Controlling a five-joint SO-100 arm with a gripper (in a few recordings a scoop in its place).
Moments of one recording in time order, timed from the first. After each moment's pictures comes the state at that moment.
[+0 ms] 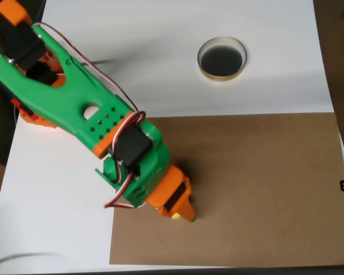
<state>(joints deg) -4.0 73.1 86.8 69.8 -5.1</state>
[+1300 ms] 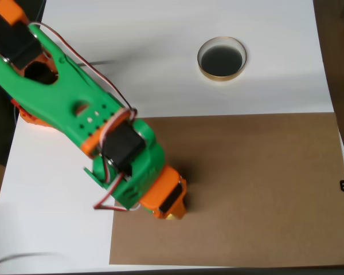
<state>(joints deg) -2.9 77.3 83.8 73.4 -7.3</state>
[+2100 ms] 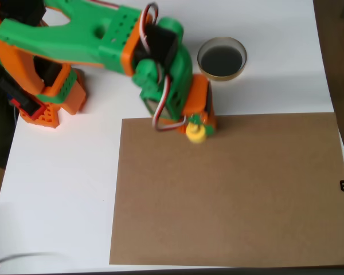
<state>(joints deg) -27.0 84.6 84.6 82.4 -15.6</state>
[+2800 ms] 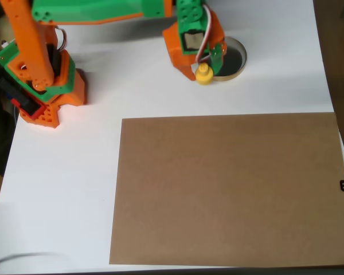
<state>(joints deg) -49.7 76.9 79.9 84.9 -16.3</state>
